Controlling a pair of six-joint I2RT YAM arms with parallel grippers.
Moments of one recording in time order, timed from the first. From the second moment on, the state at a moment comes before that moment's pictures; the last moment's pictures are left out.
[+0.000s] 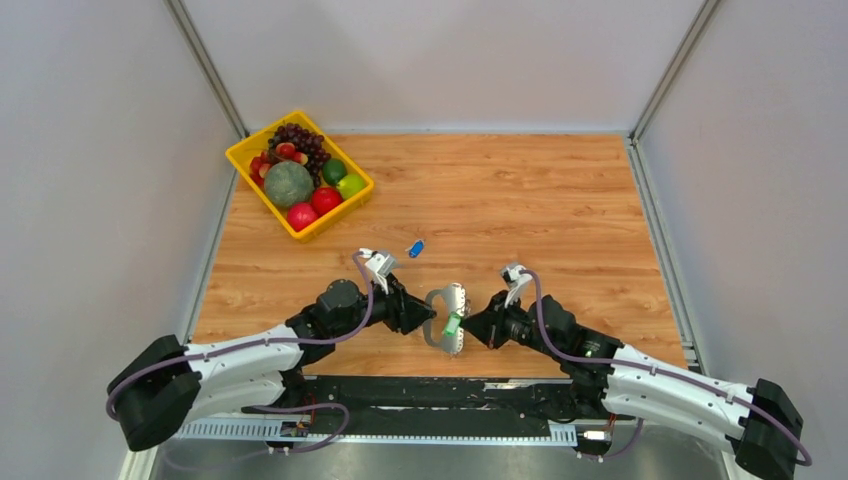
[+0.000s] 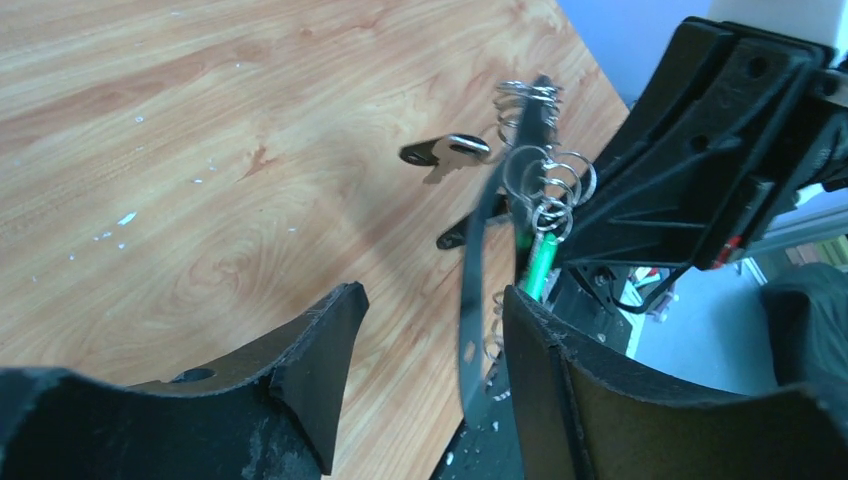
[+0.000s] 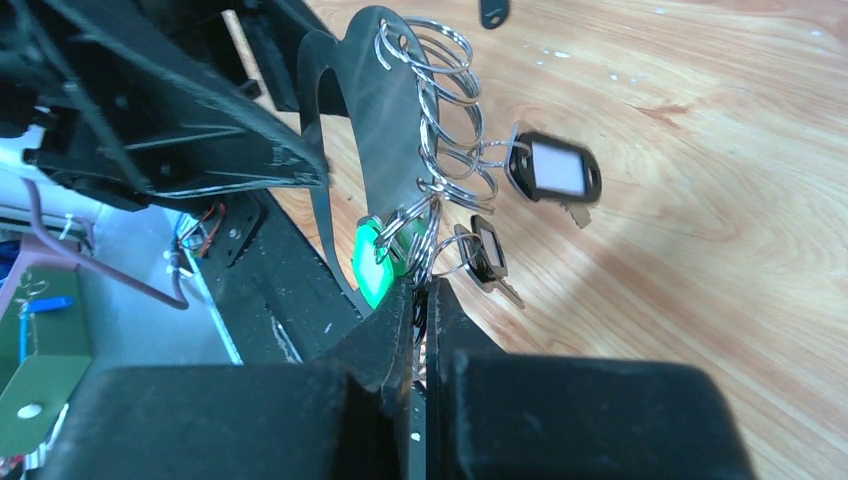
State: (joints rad) left arm -0.90 0.96 0.23 0.52 0.19 -0.62; right arm 1.03 0.63 0.24 0.07 0.03 0.67
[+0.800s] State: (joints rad) left arm -0.89 1.04 0.93 -0.57 0.07 -0.21; right arm 1.03 0.44 0.21 0.04 0.23 0.60
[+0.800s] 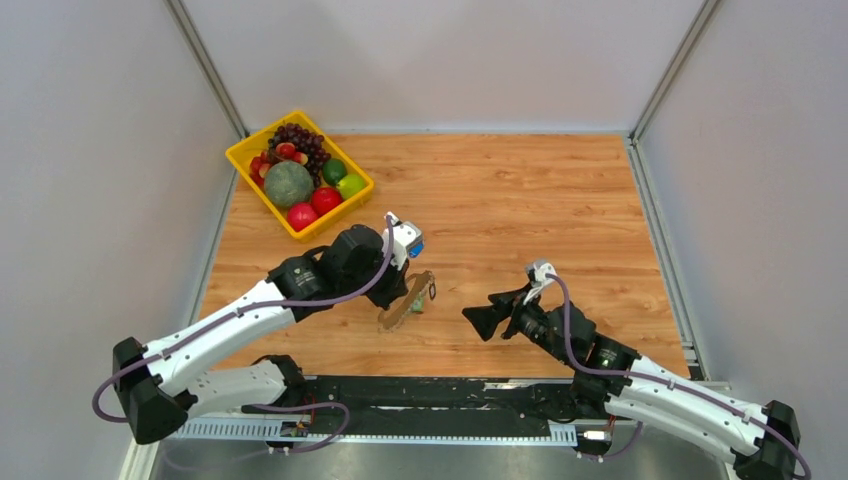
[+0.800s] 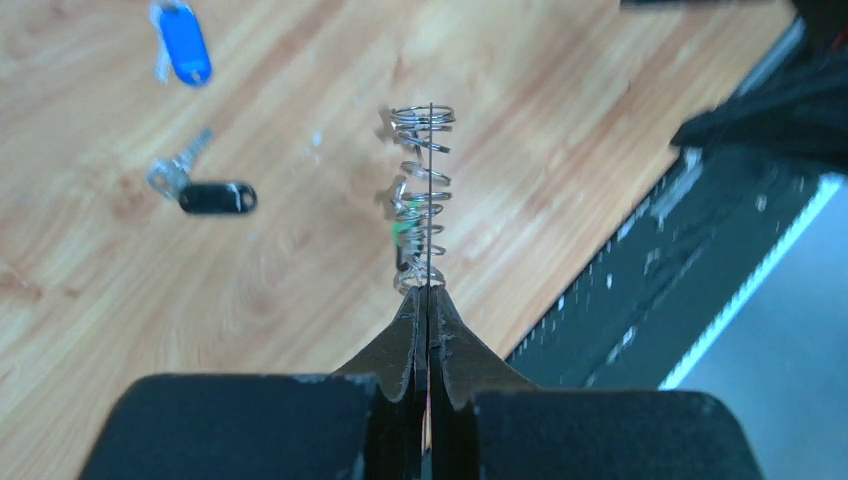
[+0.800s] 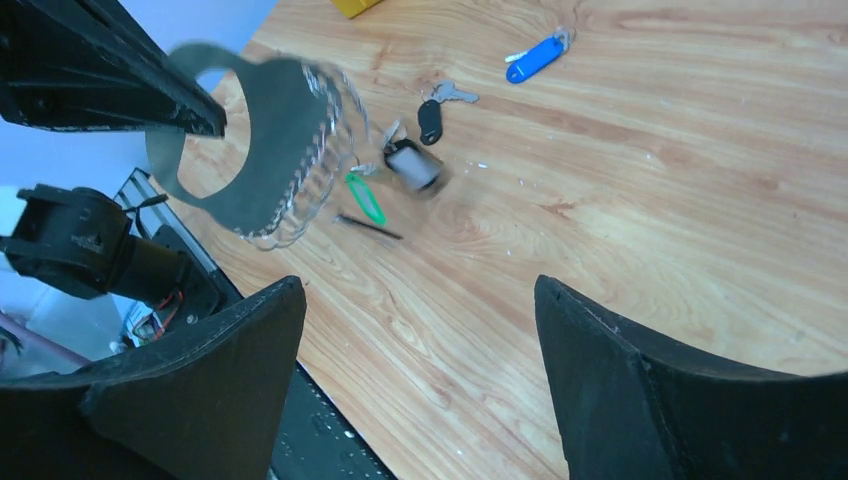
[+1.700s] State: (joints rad) left arm -0.95 1.09 1.17 -0.94 0.33 0.03; right arm 1.03 0.79 0.31 0.35 -0.32 0.13
